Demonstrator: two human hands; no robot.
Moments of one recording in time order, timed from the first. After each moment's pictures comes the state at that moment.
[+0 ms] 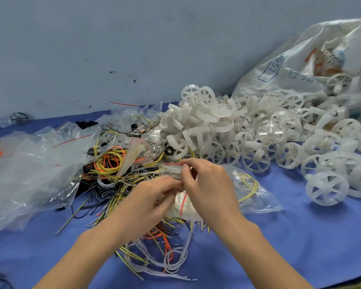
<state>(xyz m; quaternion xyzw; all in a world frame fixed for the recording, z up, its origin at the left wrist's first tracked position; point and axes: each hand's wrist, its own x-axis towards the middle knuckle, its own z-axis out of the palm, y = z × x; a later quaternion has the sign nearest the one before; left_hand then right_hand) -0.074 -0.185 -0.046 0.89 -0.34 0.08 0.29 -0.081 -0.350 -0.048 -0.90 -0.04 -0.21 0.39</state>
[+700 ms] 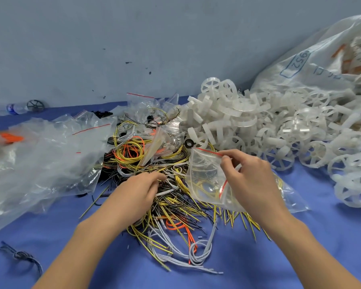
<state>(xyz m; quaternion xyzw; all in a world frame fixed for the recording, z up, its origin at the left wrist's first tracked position) -0.054 -0.120 -0.065 0.97 -0.16 0.03 0.17 -0.076 -0.369 -0.058 -0.88 -0.02 -0.25 0.41</state>
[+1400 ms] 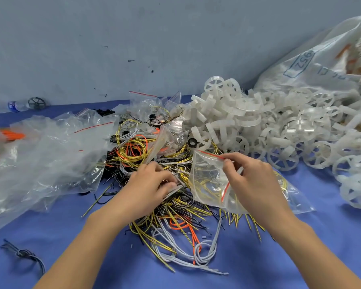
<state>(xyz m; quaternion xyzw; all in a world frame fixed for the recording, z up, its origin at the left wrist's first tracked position) -0.046 -0.128 -0.062 0.97 -0.19 0.02 0.16 -0.075 -0.366 -0.065 -0.88 -0.04 -0.24 0.40</state>
